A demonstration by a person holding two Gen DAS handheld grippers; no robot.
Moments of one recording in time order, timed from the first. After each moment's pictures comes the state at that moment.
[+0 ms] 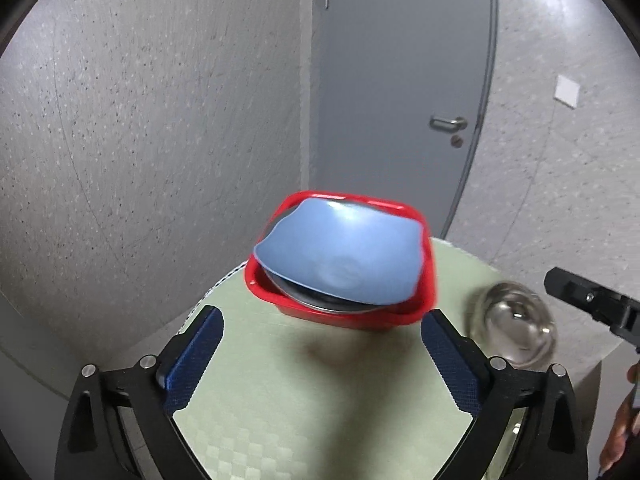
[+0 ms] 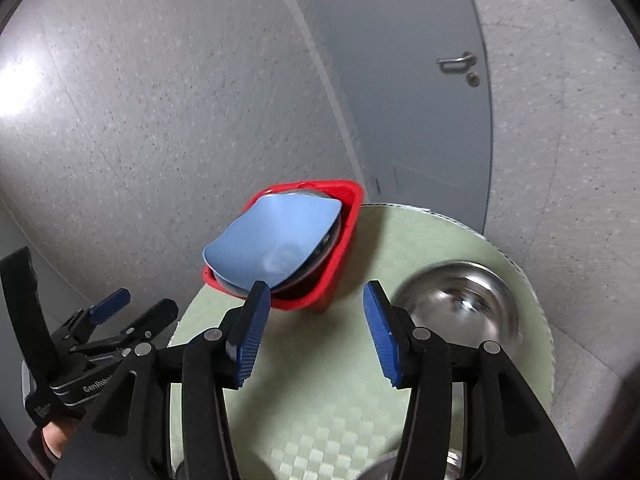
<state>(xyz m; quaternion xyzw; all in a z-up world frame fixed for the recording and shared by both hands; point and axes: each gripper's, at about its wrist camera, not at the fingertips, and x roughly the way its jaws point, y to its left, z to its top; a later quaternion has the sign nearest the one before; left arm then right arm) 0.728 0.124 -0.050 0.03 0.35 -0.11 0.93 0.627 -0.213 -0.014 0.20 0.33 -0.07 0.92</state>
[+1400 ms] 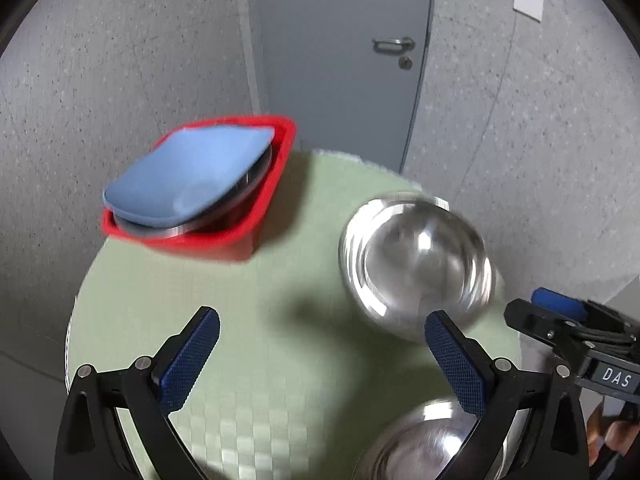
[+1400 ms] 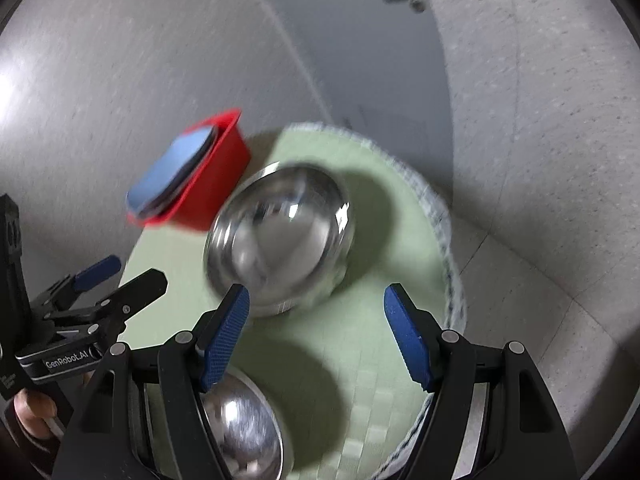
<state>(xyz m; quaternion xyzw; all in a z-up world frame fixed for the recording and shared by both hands) 0.756 -0.066 -0.103 0.08 0.46 -0.14 0.87 0.560 -0.343 -0.113 0.23 0.43 -0.04 0.87</state>
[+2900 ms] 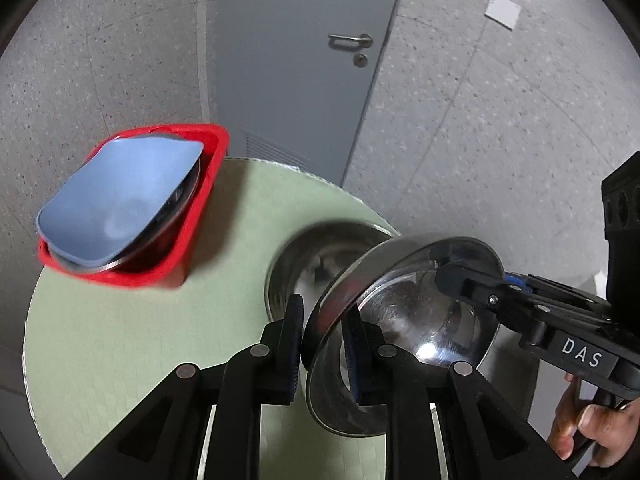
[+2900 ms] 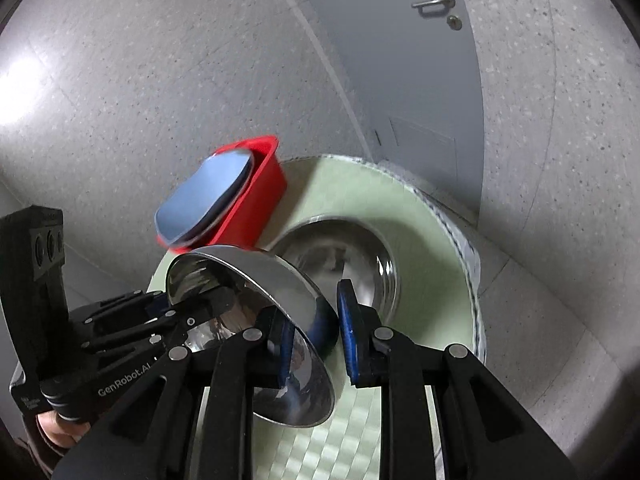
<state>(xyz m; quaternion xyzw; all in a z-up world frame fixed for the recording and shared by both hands) 0.826 -0.092 -0.095 0.03 0.46 -0.22 0.86 0.612 -0.364 -0.093 0.23 0.41 -0.01 0.88</state>
